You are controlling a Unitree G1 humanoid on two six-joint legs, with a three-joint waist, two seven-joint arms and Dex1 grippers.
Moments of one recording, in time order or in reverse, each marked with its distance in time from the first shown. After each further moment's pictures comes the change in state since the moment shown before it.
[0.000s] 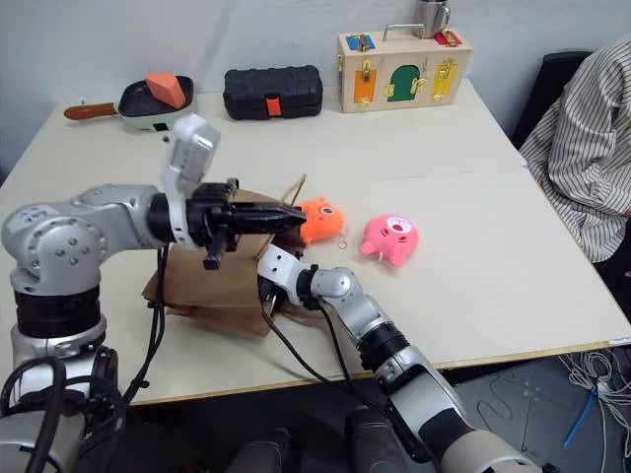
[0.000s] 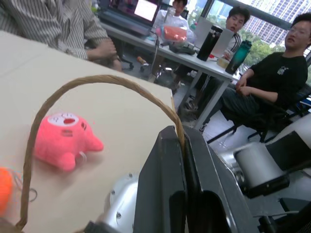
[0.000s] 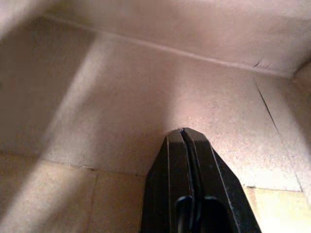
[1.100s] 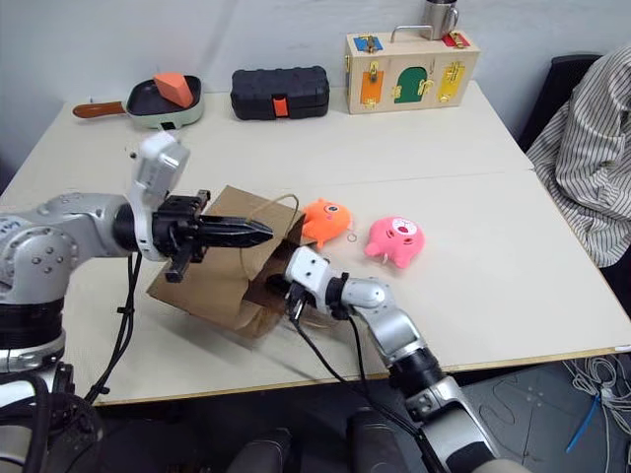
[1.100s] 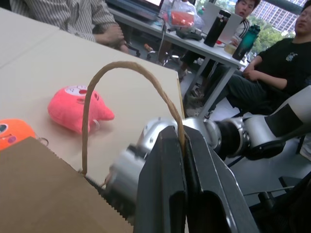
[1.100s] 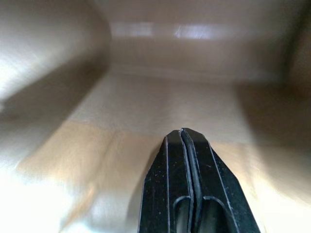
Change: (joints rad) left arm 0.122 0.171 -0.066 0.030 0.052 -0.147 -0.189; right arm 0.232 -0.178 -0.122 -0.601 0.185 0.315 0.134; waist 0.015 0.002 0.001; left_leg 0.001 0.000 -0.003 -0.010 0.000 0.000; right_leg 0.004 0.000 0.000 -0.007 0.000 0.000
